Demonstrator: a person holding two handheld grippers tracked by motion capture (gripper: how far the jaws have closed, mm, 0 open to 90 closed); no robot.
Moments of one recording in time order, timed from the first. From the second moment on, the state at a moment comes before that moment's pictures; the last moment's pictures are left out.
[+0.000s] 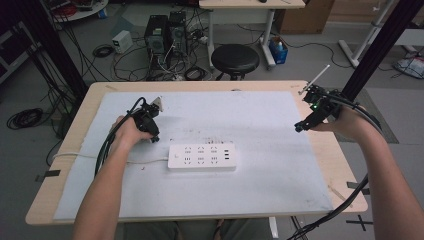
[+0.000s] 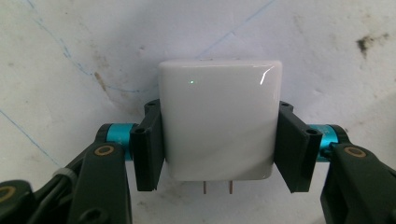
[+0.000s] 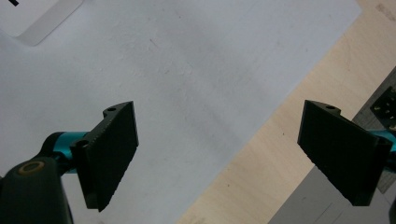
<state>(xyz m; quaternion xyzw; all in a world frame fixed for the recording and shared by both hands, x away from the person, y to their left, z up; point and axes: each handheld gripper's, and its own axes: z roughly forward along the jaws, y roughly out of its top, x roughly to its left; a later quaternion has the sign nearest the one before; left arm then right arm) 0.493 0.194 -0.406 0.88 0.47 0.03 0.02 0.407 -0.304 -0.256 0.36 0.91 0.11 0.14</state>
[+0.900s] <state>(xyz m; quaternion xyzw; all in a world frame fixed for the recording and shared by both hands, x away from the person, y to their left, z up) 0.436 0.142 -0.247 0.95 0.31 0.03 0.09 0.415 -0.281 -0.222 0.46 0.88 0.11 0.08</state>
